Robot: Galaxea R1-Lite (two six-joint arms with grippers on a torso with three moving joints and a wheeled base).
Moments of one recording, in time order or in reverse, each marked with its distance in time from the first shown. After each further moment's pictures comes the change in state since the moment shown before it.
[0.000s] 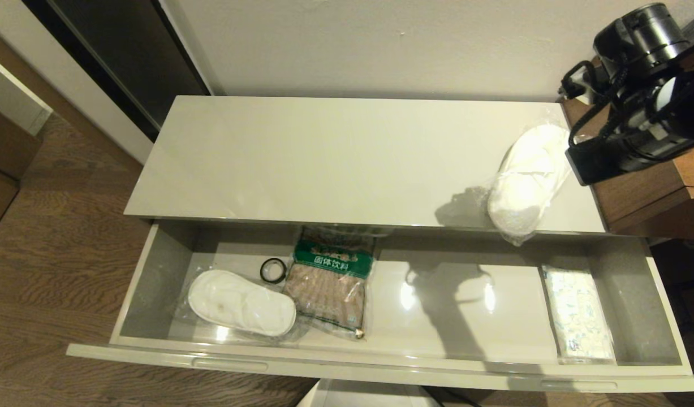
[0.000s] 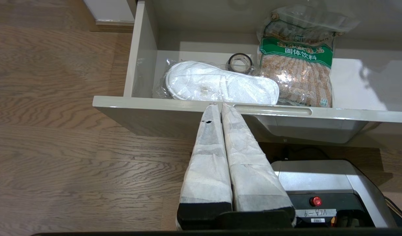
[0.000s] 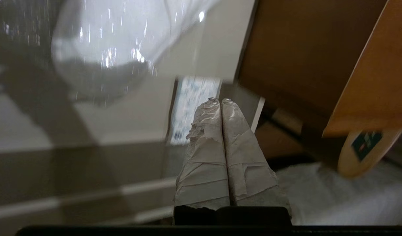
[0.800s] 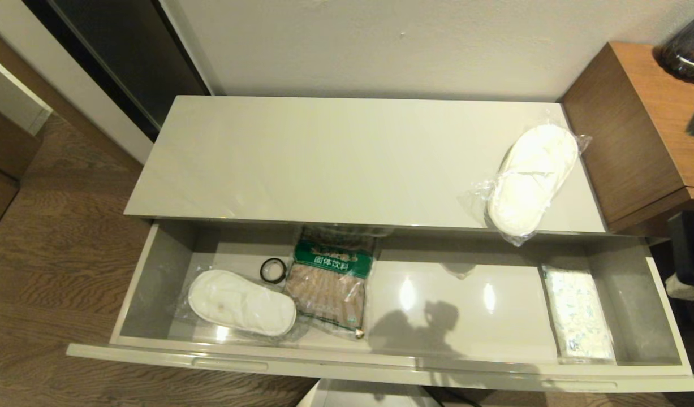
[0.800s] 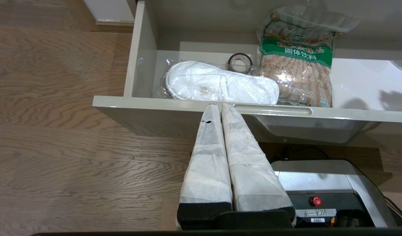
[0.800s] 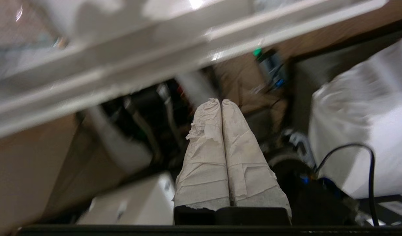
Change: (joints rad) left arm -0.001 0.000 0.000 0.000 0.000 0.000; right arm 0.444 -0.226 0.037 0.711 0.179 1.109
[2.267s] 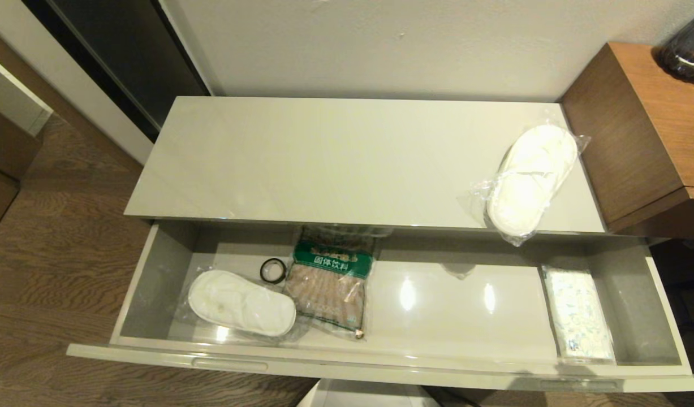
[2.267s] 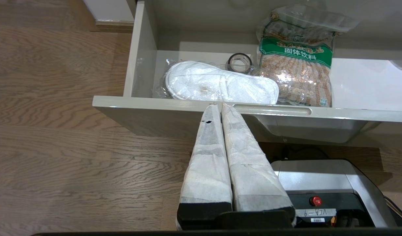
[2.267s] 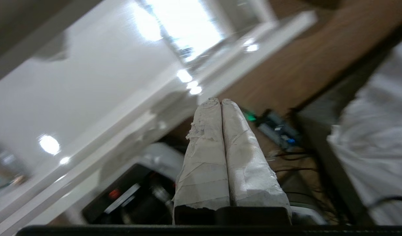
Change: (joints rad) left arm 0.001 0.000 0.001 0.000 0.000 0.000; right arm -0.362 -0.568 1.138 -0.954 -0.260 -0.148
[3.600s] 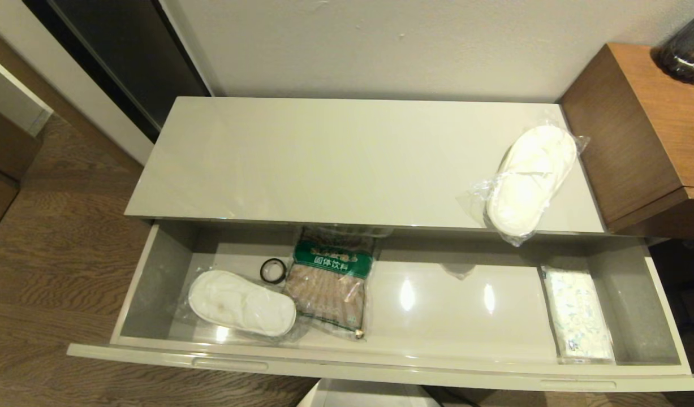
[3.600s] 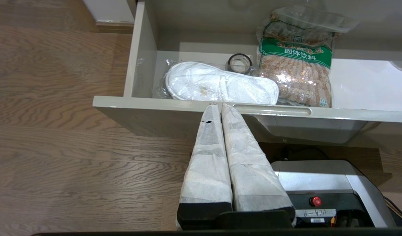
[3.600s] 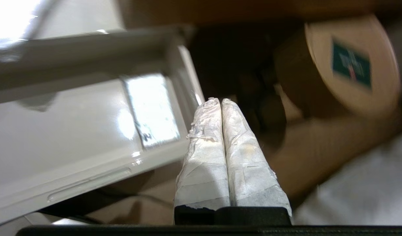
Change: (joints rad) left arm -0.001 0.000 -0.001 0.000 0.000 0.000; right arm -0.657 -0.587 0.187 -0.427 0.454 -1.018
